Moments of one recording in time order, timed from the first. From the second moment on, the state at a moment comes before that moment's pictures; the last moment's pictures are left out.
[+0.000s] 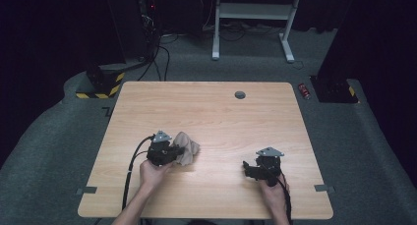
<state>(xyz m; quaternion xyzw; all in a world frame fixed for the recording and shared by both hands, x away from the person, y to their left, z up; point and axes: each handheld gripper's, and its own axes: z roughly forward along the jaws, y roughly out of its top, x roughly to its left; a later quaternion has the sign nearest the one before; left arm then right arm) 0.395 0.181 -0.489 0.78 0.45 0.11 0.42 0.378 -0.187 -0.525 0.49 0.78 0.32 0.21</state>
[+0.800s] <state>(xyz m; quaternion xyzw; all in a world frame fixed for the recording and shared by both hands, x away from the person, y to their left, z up) 0.407 0.119 -0.497 0.81 0.41 0.08 0.42 0.378 -0.187 -0.525 0.49 0.78 0.32 0.21</state>
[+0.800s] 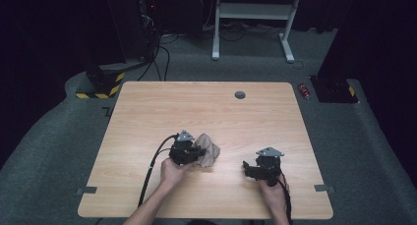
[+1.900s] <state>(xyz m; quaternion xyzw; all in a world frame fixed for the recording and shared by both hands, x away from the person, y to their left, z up) 0.379 0.136 -0.516 0.79 0.45 0.14 0.39 0.378 -0.186 -0.525 0.50 0.78 0.32 0.21</state>
